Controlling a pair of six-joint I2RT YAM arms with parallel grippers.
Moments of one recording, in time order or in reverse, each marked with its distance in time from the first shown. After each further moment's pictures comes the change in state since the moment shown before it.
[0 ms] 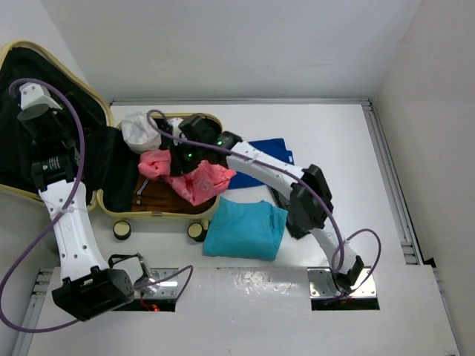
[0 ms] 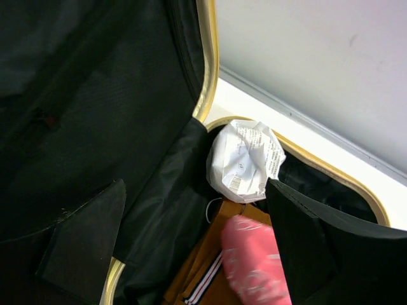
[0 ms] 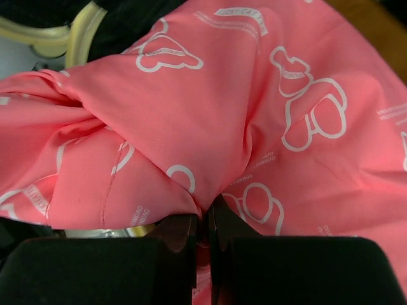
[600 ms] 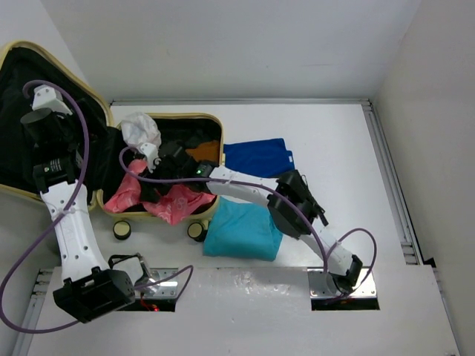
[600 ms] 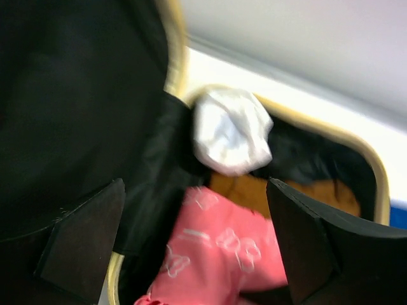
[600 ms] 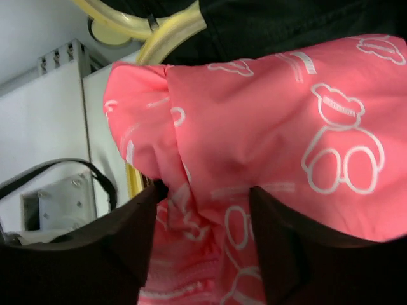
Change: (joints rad) left arm 0.014 -0.036 -0.038 -0.019 0.101 0.076; right arm 0.149 0.139 -0.058 0.408 -0.061 -0.161
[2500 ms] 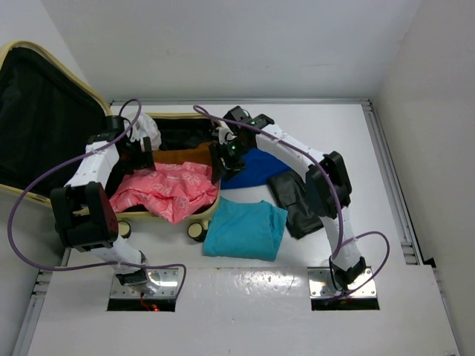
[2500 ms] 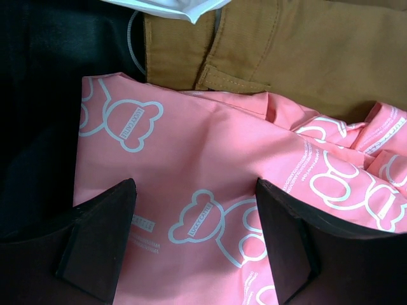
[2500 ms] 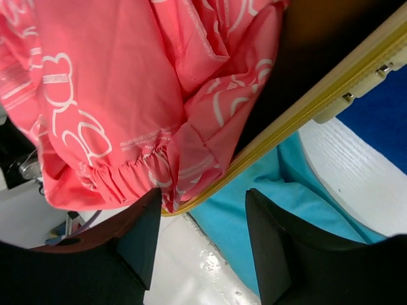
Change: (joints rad) left arm -0.260 0.517 -0.091 -0.194 0.029 0.147; right arm -0.389 -0.193 -0.107 -0.791 -0.232 0.126
